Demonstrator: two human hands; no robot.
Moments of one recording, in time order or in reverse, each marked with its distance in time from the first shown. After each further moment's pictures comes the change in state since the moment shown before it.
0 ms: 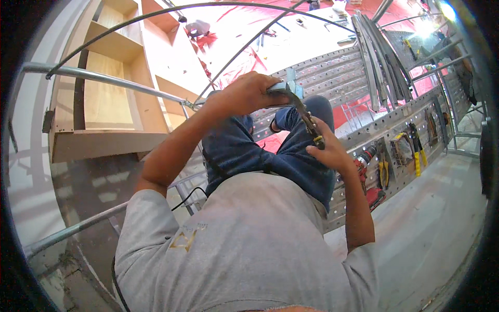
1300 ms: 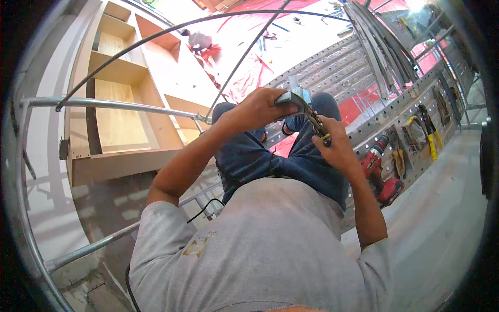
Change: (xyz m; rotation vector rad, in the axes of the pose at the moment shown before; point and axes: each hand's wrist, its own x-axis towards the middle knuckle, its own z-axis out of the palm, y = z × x) left_hand 0.009 0.012 0.023 -0.137 -0.099 -0.068; right_hand -0.006 -0.001 0.018 -0.410 0.411 -0.135
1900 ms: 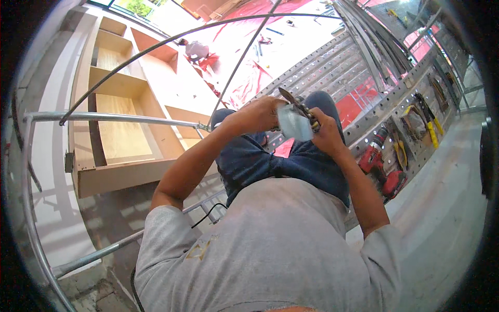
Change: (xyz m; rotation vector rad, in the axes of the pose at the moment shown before) left_hand 0.011 -0.038 0.017 0.106 -0.024 0.324; right_hand 0.022 0.034 0.044 0.290 0.049 0.056
